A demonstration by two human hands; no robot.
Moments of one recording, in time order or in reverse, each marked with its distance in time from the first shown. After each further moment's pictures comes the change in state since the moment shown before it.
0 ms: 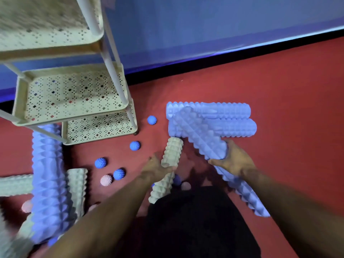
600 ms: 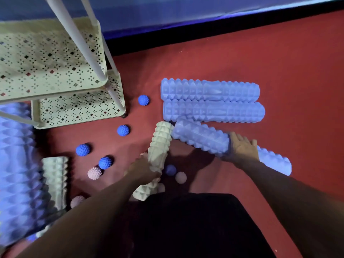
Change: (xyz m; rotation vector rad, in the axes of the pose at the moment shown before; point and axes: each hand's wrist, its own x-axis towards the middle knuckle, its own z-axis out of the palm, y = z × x) left_hand 0.038 -0.047 0.030 0.259 -0.047 -0.115; right_hand 0.064 0.072 0.049 -0.500 0.092 -0.022
